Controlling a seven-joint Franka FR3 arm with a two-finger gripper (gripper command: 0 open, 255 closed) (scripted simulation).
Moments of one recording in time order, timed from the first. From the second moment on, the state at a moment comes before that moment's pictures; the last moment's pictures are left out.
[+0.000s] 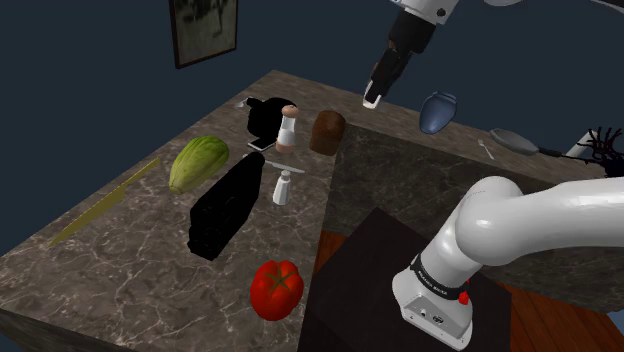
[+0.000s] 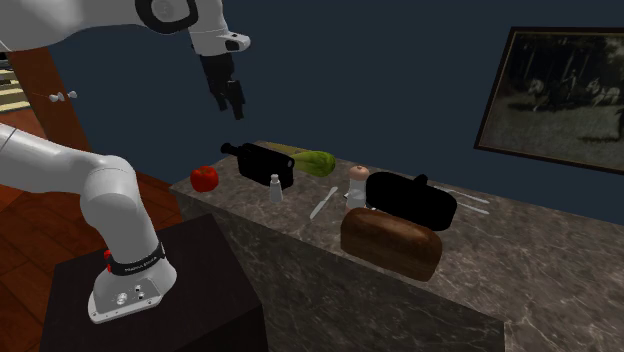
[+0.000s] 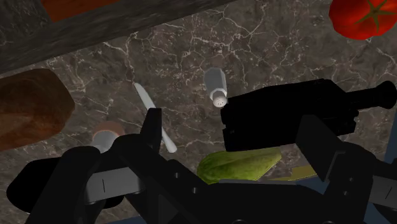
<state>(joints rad) -0.02 -0.83 0.02 -2.34 0.07 1.65 -0.14</state>
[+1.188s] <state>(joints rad) -0.06 -0.25 -0.05 -2.10 -0.01 1.95 -0.26</state>
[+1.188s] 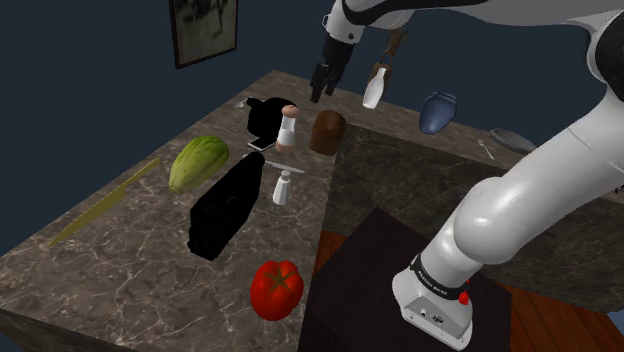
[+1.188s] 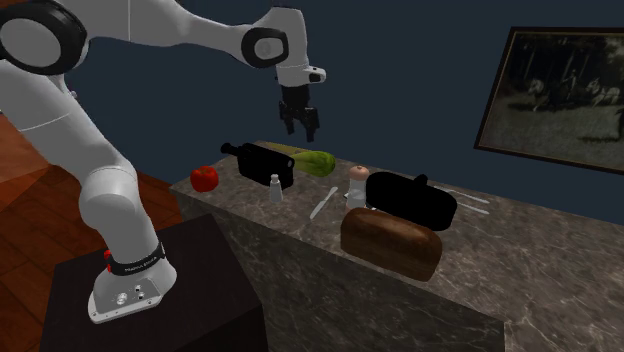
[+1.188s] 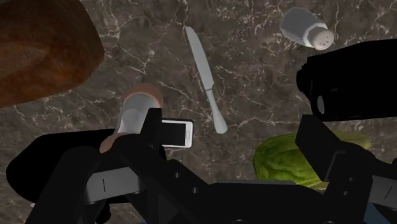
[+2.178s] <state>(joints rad) -0.10 0.34 -0.08 -1.57 -0.02 1.98 -0.35</state>
